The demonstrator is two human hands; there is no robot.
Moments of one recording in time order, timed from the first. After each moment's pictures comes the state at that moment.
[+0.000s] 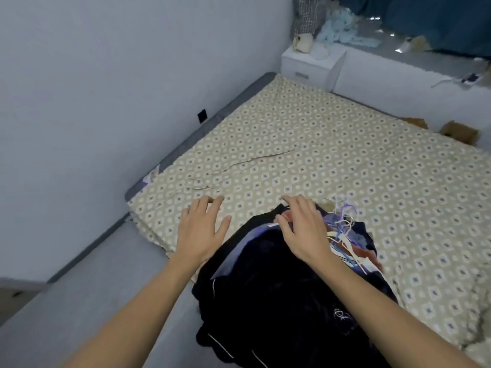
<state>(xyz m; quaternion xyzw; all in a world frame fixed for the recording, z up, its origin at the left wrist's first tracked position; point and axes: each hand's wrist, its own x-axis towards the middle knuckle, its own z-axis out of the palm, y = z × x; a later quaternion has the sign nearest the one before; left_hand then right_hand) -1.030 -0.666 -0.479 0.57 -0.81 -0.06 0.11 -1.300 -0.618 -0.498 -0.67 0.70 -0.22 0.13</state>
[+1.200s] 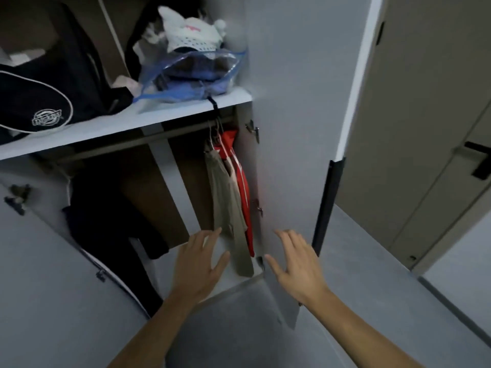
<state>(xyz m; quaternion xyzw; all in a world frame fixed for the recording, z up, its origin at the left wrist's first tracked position) -0.673 0.157 -0.358 0.98 0.05 0.16 0.12 -0.606 -0.101 -0.356 -0.92 -0.26 -0.10 0.28</state>
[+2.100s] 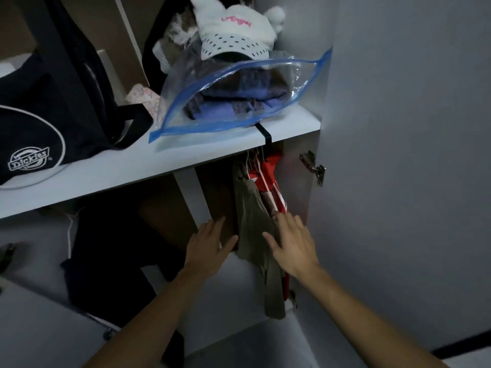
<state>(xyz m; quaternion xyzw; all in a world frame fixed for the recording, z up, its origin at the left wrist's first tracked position) -0.428 0.373 -0.376 0.98 0.13 0.07 0.14 -0.357 0.130 -0.352 -0.93 -0.28 -0.08 0.25</state>
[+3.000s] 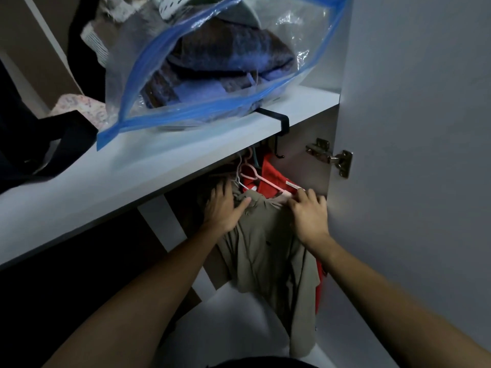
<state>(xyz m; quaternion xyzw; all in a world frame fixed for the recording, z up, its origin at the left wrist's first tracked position) -0.187 0.434 -0.403 0.98 0.01 0.12 0.16 -0.218 0.195 -0.406 -0.98 -0.10 -0.15 0.02</state>
